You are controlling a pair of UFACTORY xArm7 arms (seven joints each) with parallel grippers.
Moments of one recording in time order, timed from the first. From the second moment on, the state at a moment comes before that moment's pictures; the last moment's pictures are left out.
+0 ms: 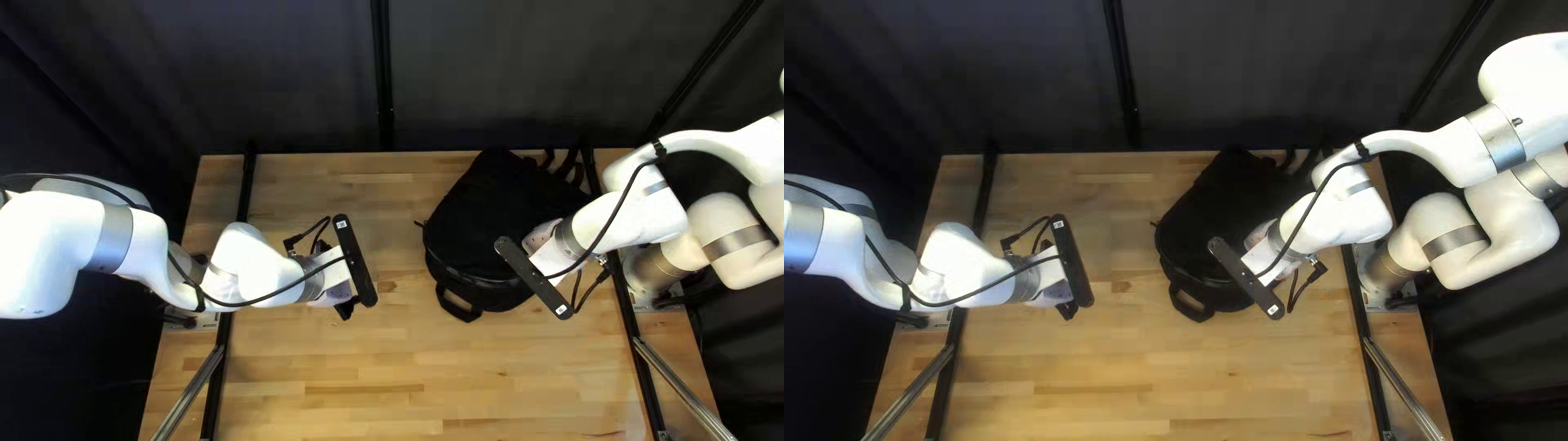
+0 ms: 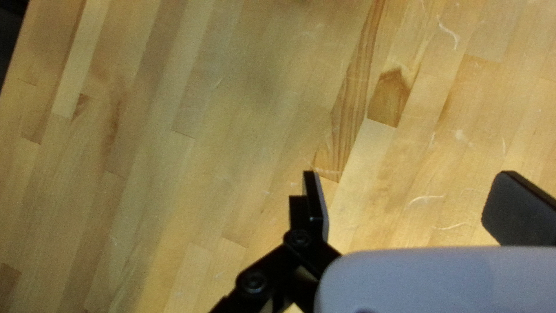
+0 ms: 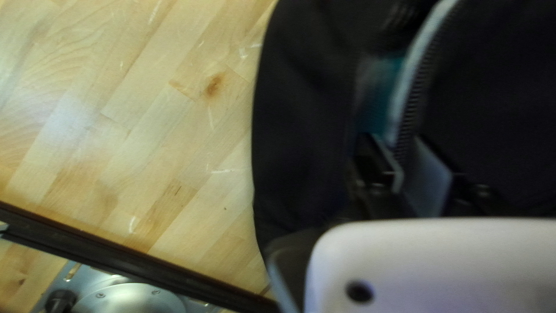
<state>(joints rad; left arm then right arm) 0.55 -0.42 -0.82 0.30 0.37 0.30 -0.90 0.26 -0.50 -0.09 0.43 -0.33 0.81 -0.31</state>
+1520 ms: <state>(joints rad) 0.75 -0.42 -1.16 0.28 0.45 0.20 -1.18 0.24 0.10 -0.04 0.90 -0.59 0.82 0.35</state>
